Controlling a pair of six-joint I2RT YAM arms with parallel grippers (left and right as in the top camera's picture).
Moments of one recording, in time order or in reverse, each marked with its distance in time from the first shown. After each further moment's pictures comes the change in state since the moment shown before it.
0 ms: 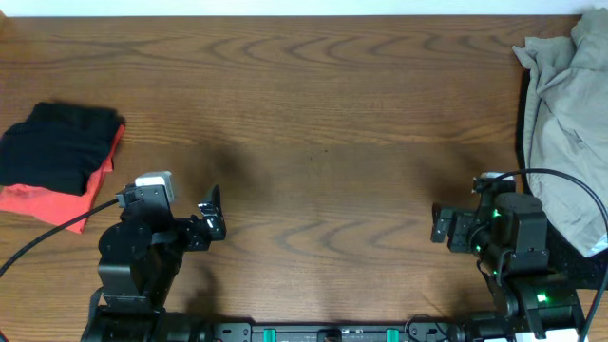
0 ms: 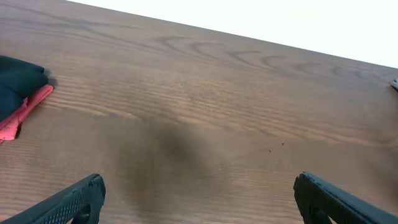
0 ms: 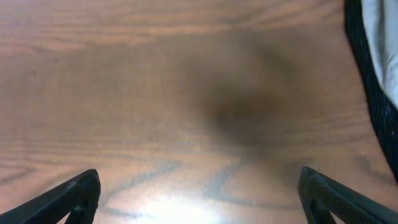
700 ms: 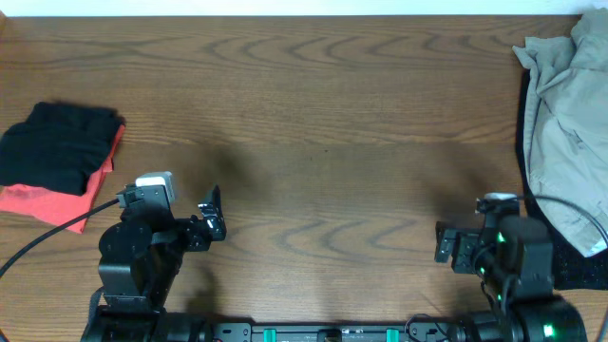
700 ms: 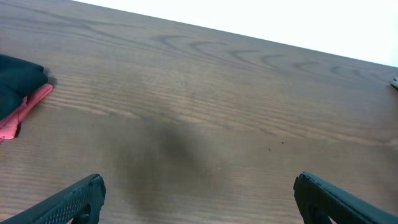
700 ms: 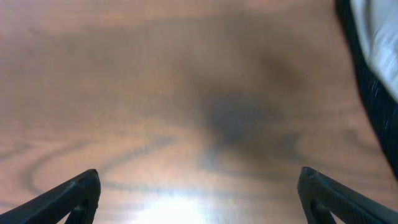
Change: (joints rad) left arm 0.000 0.000 0.000 -0.003 0.000 0.000; right arm -0.003 -0.190 -0.039 -0.101 0.007 -0.009
